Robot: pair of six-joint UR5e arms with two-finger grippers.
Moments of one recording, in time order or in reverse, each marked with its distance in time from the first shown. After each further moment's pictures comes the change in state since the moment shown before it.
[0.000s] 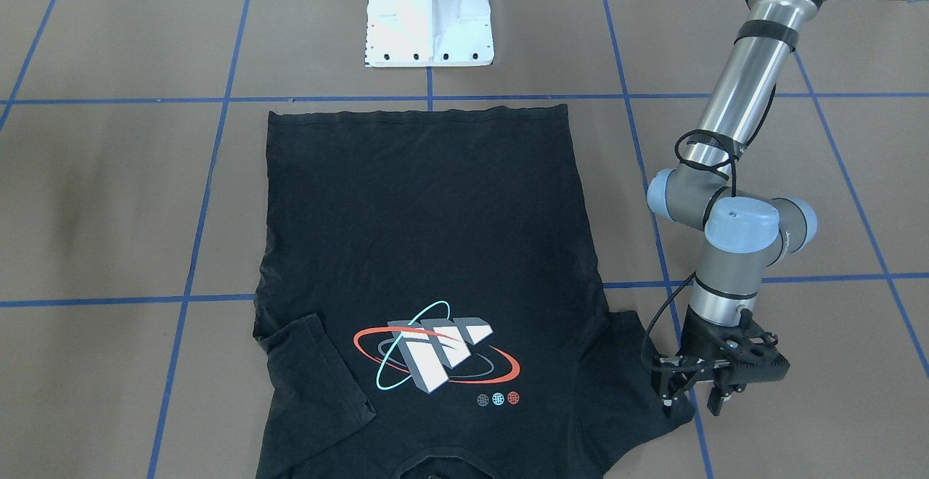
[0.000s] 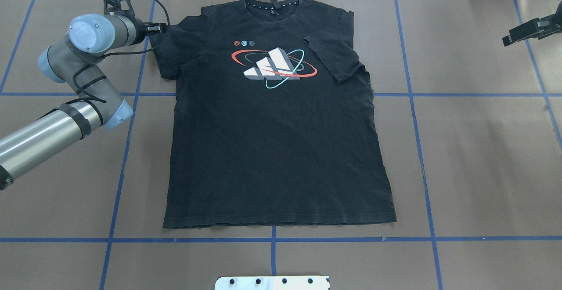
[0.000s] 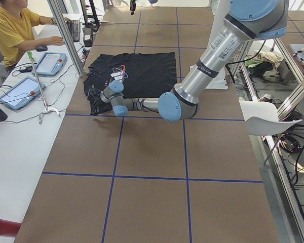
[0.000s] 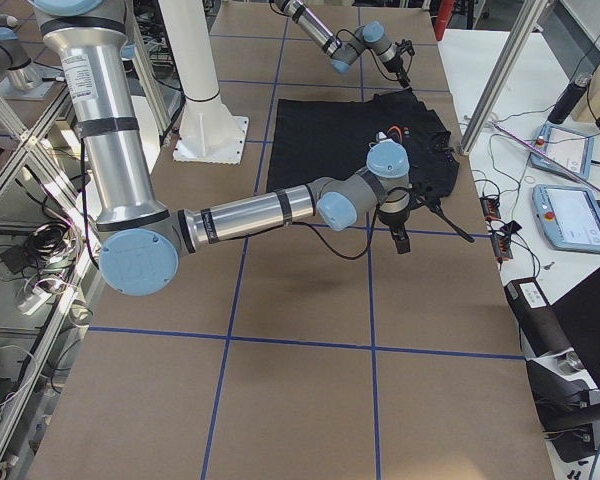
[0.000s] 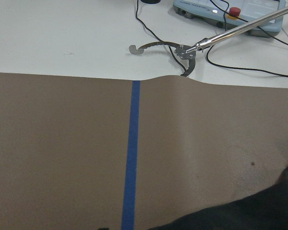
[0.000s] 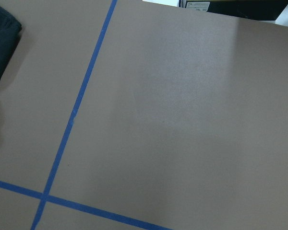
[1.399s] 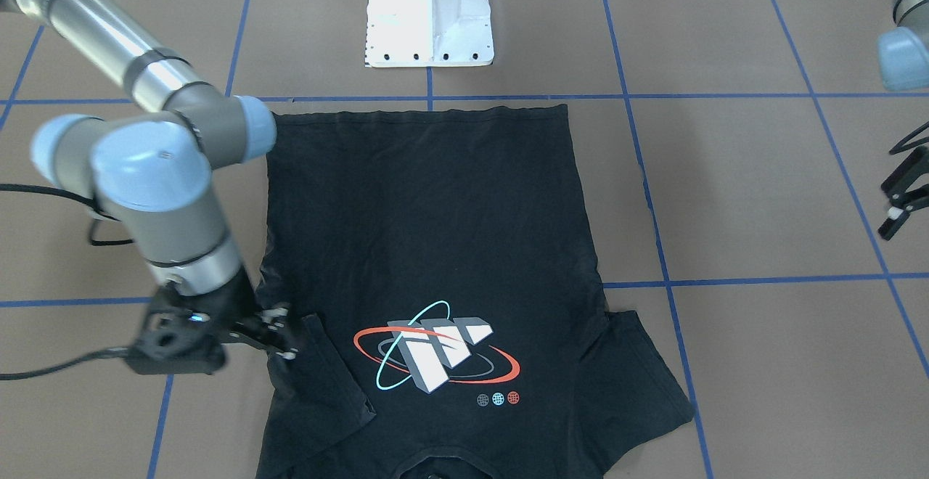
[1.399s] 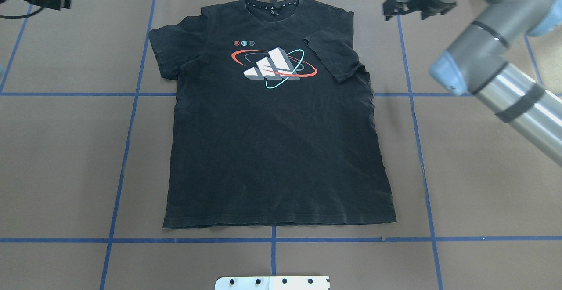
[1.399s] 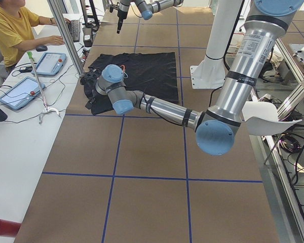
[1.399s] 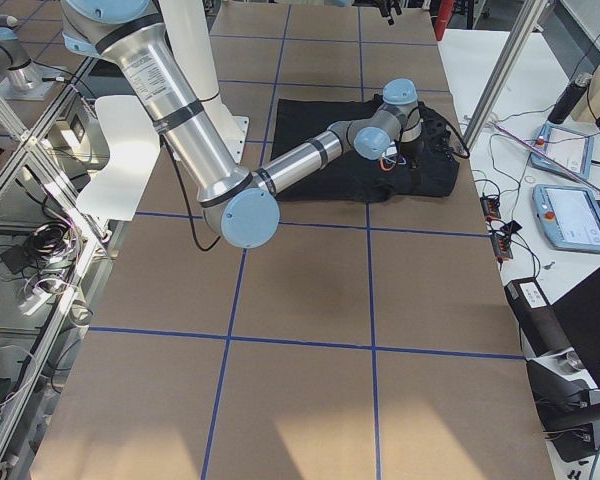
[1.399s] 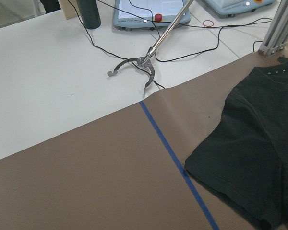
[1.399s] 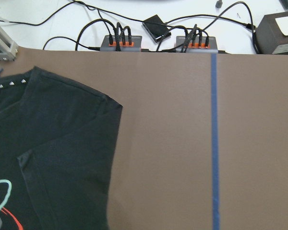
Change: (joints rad) left arm -0.307 0.340 -0.647 0.266 -0.499 0.533; right arm -0.238 0.305 -0.092 -0.042 -0.228 0.377
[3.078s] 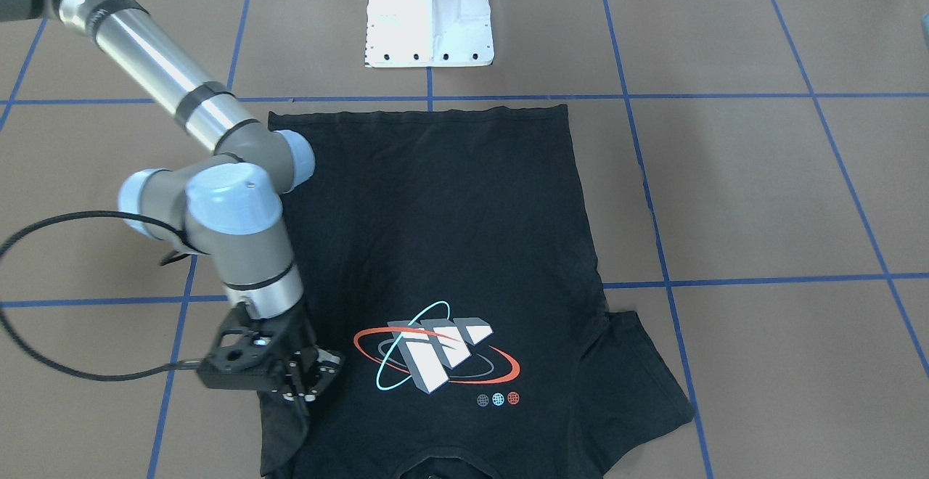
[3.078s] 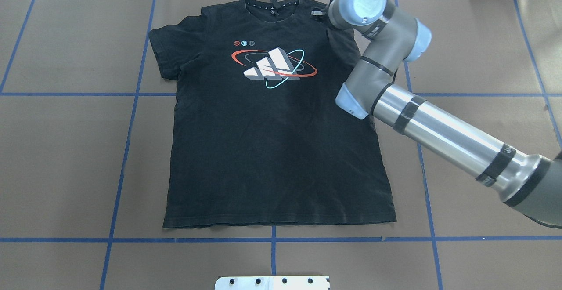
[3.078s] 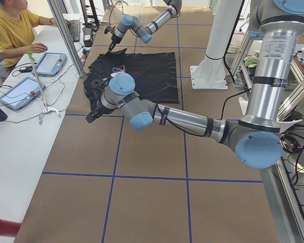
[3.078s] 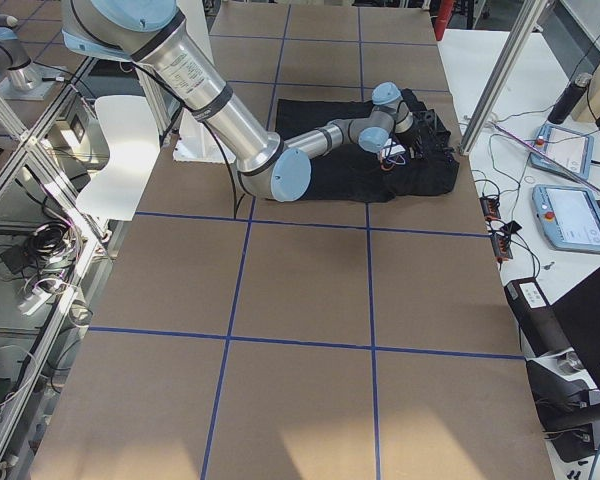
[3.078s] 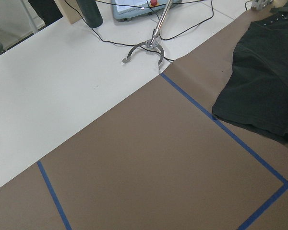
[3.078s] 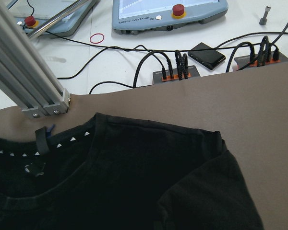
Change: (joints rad) left arm -0.268 0.260 -0.240 0.131 -0.214 0.484; right arm -0.282 0.390 -0.532 0.309 -0.451 0.450
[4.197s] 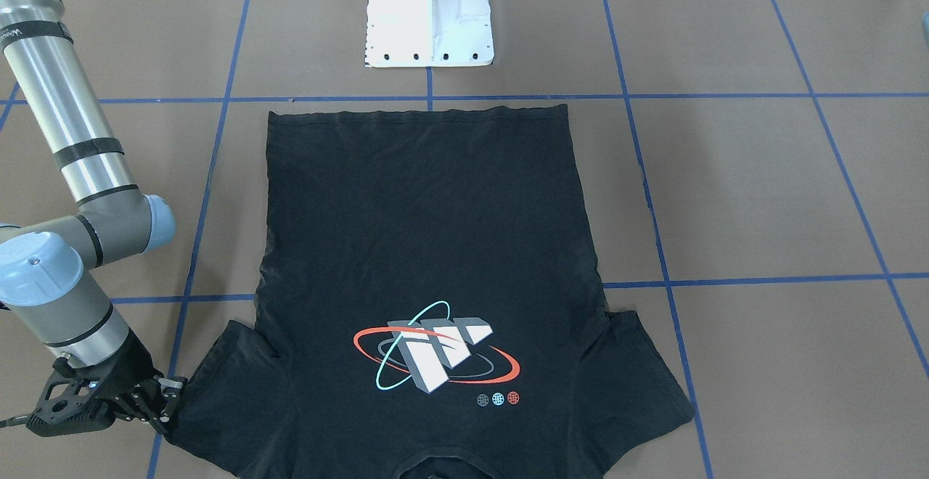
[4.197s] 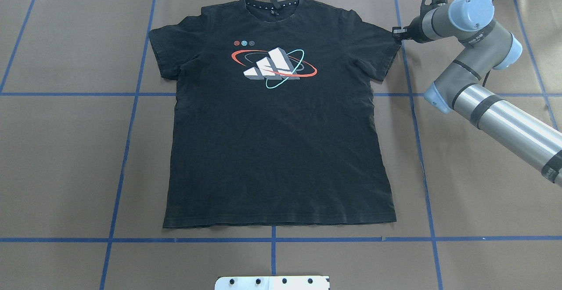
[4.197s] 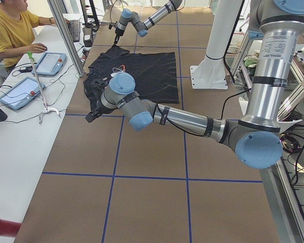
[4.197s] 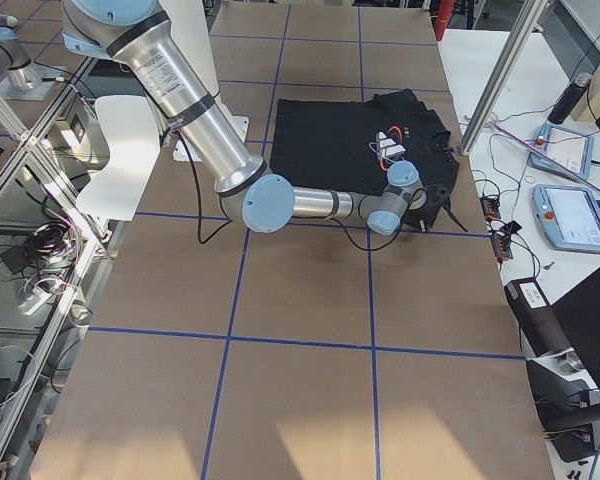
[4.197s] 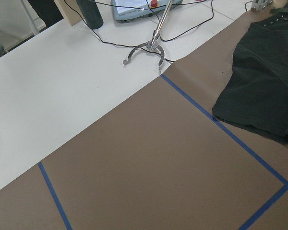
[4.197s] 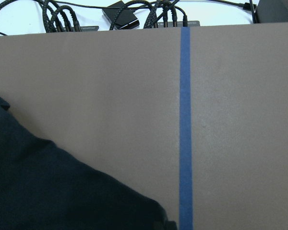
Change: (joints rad) left arm -0.001 0.000 -0.002 -0.001 0.001 0.002; right arm 0.190 -0.213 -0.201 0.411 0.294 -0.271
